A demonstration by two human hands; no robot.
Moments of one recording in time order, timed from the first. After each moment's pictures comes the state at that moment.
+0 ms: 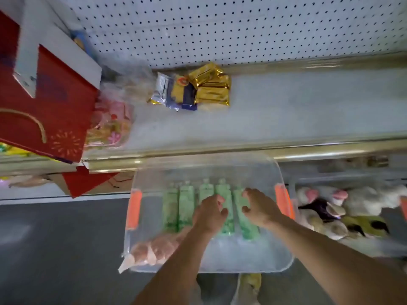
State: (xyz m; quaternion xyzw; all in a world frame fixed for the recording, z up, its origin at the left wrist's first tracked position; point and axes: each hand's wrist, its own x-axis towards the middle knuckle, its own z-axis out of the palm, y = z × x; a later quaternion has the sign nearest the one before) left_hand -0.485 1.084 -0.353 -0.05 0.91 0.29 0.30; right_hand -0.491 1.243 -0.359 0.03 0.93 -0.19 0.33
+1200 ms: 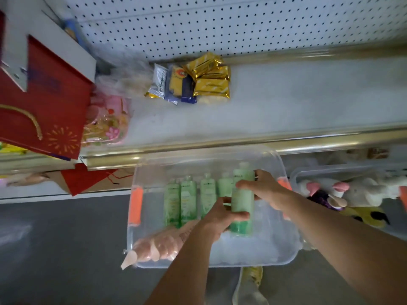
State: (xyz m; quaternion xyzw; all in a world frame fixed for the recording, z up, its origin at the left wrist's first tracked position) left_hand -0.474 1.093 -0.351 -0.25 0.61 0.59 0.47; right_hand -0.524 1.245 -0.344 0.28 0.73 -0.55 0.30
